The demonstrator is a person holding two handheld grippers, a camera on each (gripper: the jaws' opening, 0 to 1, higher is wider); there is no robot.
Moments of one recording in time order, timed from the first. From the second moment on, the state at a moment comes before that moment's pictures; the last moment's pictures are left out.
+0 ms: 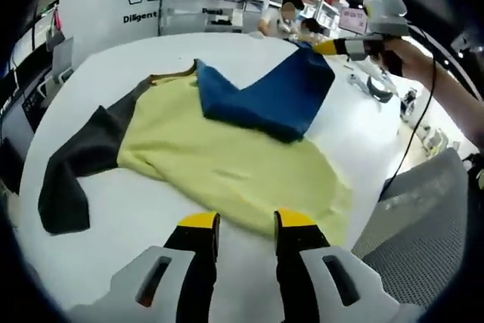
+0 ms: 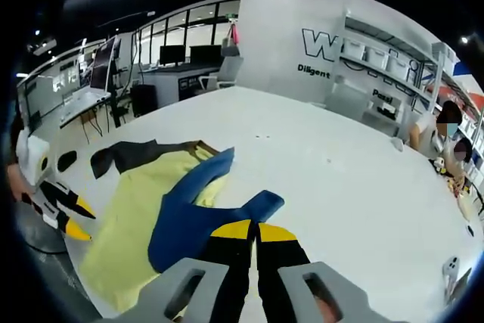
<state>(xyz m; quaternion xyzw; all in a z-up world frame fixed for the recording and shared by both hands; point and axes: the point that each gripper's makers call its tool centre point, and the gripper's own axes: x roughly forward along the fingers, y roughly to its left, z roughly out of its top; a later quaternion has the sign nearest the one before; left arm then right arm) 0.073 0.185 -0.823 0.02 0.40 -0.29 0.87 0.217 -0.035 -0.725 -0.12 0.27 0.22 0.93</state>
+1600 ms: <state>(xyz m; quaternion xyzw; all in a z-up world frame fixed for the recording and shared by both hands) 0.062 0.194 -0.803 -0.12 0.41 -0.22 0.88 0.242 -0.083 -0.720 -0.12 0.26 0.17 0.94</state>
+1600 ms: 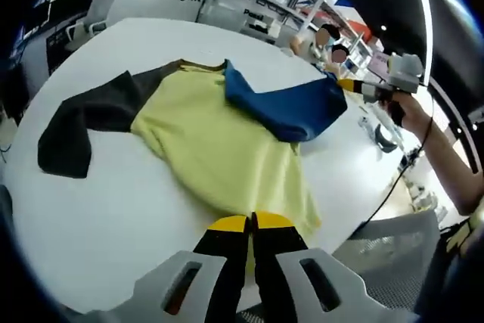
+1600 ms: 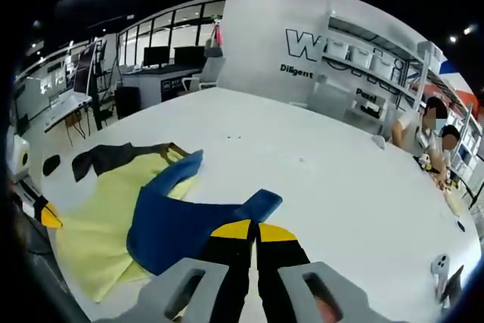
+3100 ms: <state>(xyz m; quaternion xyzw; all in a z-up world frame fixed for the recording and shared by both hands) 0.065 0.306 -0.807 -0.08 0.42 -0.08 0.90 0.256 -0.167 -0.759 -0.16 0.30 0.09 0.94</state>
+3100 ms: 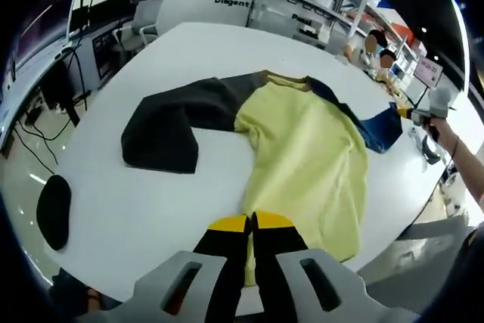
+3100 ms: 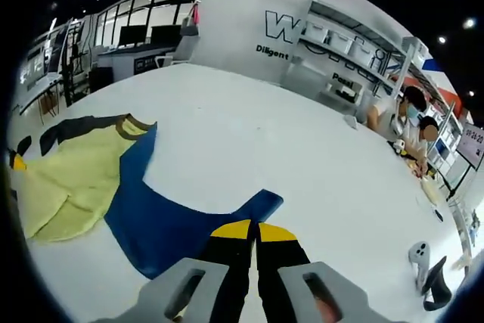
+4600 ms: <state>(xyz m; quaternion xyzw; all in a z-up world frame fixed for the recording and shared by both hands) 0.061 0.322 -0.812 -0.03 0.44 -0.06 0.90 0.241 -0.242 -0.823 -0.21 0.38 0.07 0.90</state>
